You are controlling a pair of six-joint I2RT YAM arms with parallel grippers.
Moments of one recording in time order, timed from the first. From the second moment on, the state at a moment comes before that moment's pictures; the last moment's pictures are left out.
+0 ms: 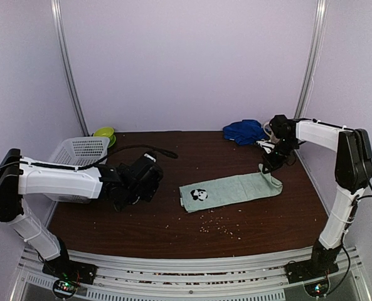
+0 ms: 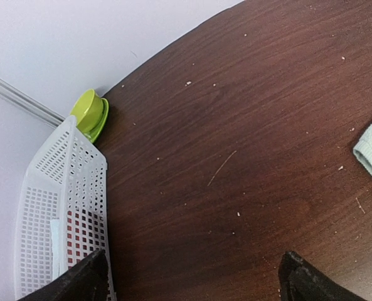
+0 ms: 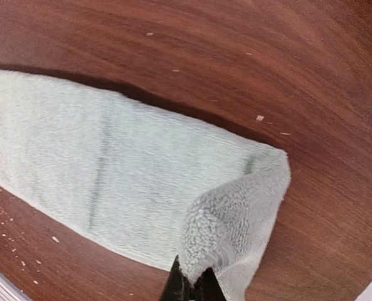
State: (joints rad) left arm -0.98 1.56 0.99 -0.37 -0.86 -0.22; right arm 0.17 1.85 1.46 -0.90 -0.16 -0.28
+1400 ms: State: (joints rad) left arm -0.98 1.61 0.99 -0.37 -0.85 -0.22; right arm 0.56 2.19 1.85 -0.95 -0.58 -0.10
